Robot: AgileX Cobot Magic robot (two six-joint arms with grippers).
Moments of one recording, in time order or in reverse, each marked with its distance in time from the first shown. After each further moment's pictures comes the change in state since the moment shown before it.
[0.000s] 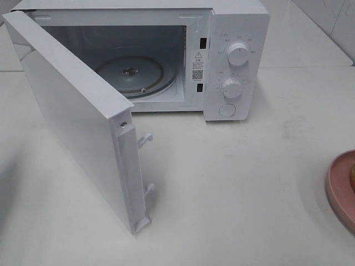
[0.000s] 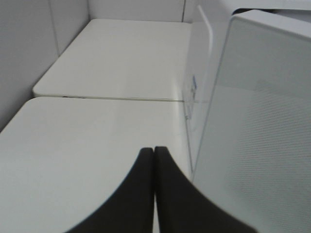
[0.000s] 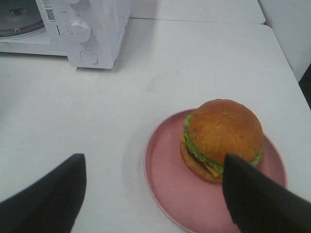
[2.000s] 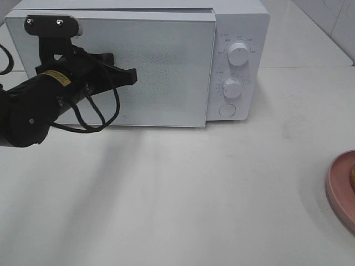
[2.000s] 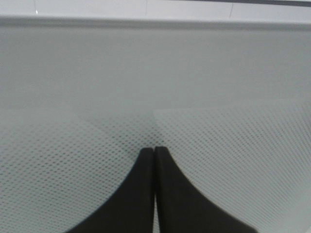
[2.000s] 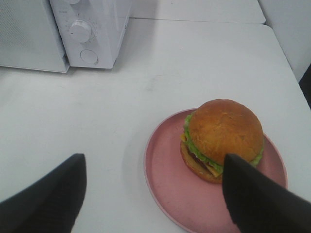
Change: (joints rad) left arm -0.636 0.634 -0.537 -0.445 -0.140 0.213; right arm 0.000 0.000 0.000 0.001 0.000 -0.001
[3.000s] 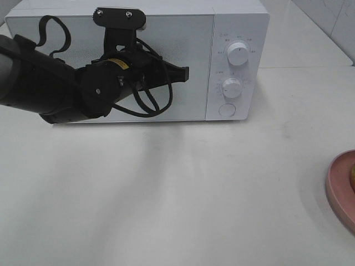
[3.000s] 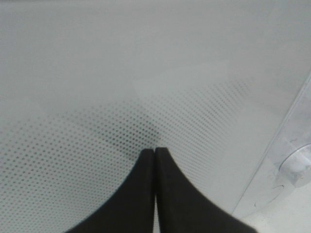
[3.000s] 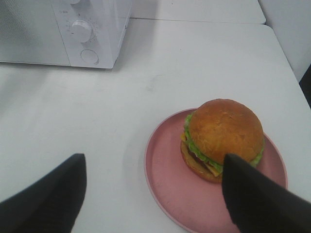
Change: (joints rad) left arm -0.132 0.115 -0.280 -0.238 0.239 0.220; right arm 0.000 0.000 0.000 0.000 0.000 0.000
